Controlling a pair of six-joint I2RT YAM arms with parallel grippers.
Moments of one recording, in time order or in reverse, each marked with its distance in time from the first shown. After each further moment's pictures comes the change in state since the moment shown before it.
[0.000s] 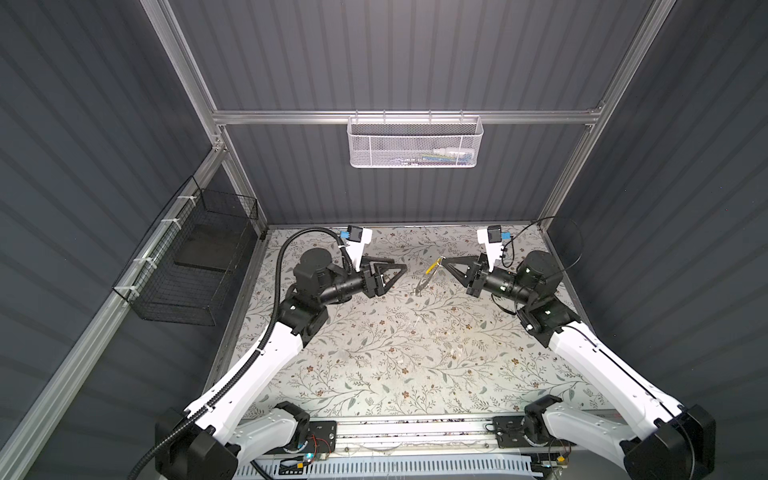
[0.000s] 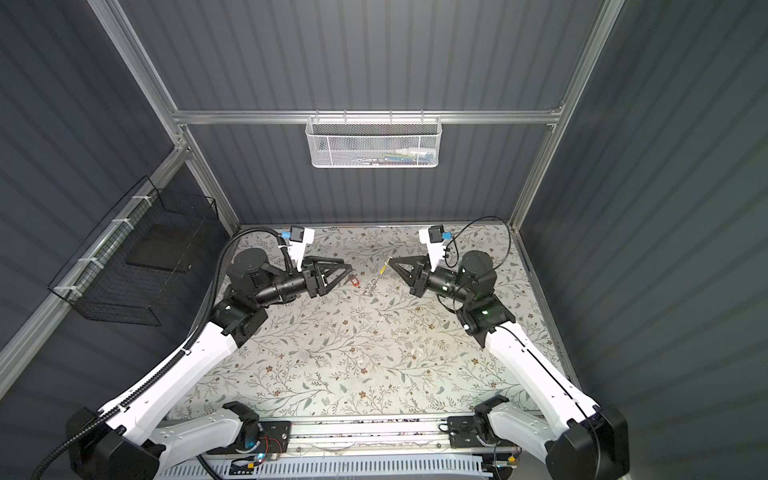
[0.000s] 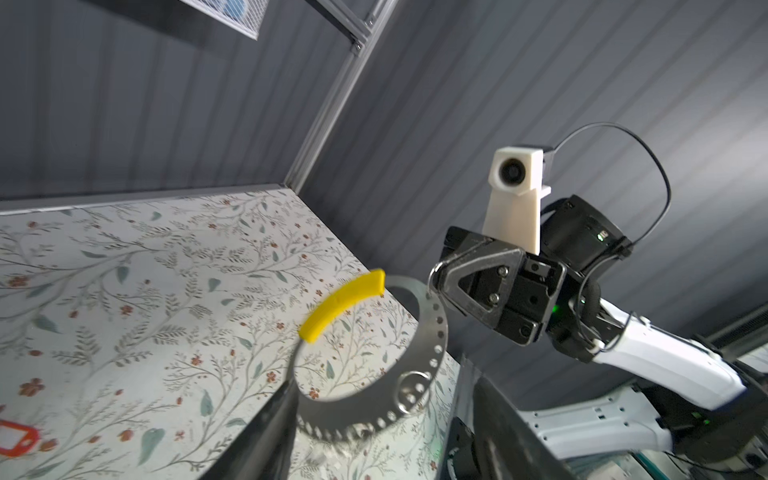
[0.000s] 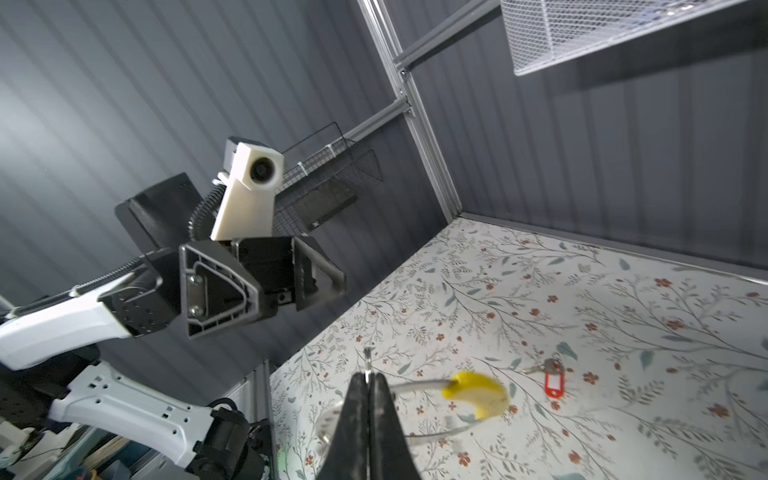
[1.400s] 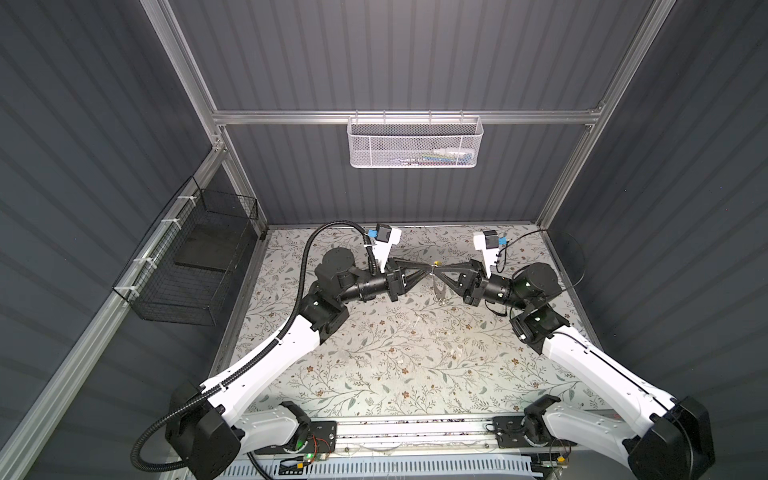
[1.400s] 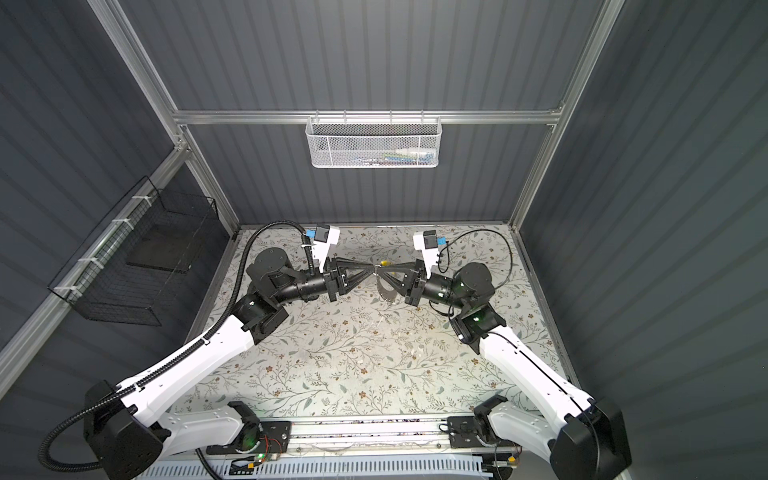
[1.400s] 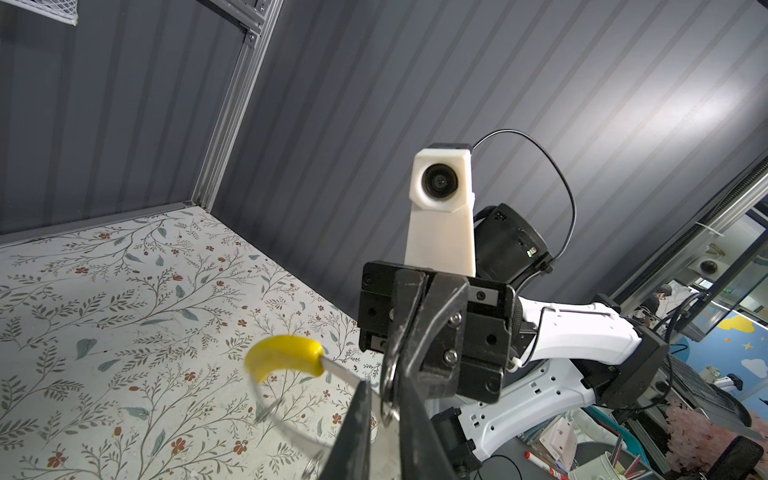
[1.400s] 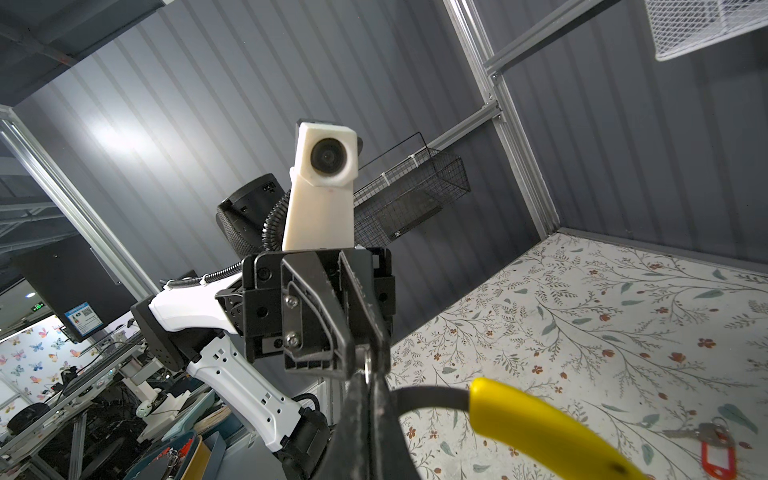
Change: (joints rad) left arm -0.153 0.093 0.063 0.179 0.023 -0.035; right arm 0.076 0.005 -0.079 0.275 -0.081 0.194
